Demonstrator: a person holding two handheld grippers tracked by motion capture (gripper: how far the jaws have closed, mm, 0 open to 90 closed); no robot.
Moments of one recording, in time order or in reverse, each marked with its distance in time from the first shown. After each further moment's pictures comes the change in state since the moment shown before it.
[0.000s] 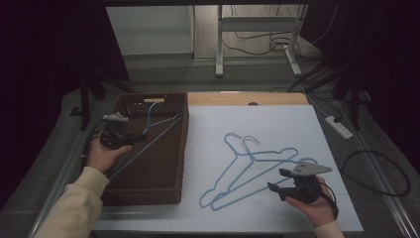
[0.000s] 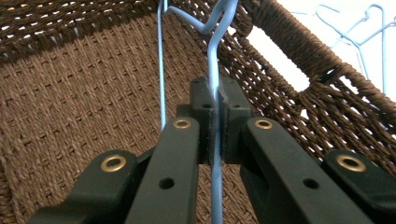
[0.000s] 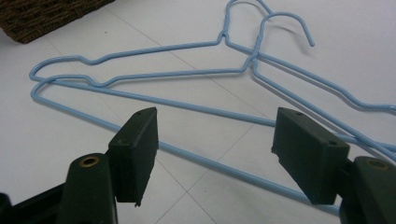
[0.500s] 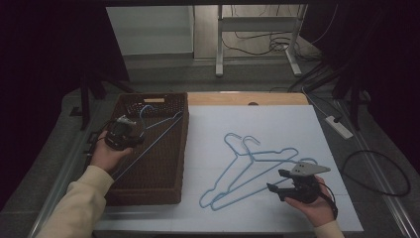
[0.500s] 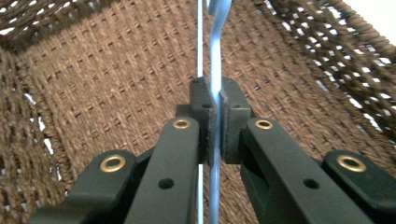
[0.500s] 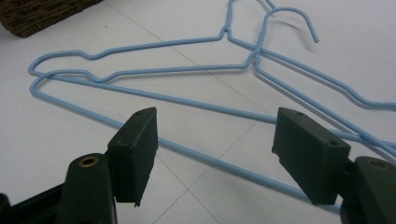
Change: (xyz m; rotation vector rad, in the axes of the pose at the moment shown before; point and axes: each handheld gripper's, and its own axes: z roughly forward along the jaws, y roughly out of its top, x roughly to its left) left arm 0.004 -0.001 0.021 0.169 0.193 0.072; right arm 0.000 0.000 0.002 0.017 0.007 -0.008
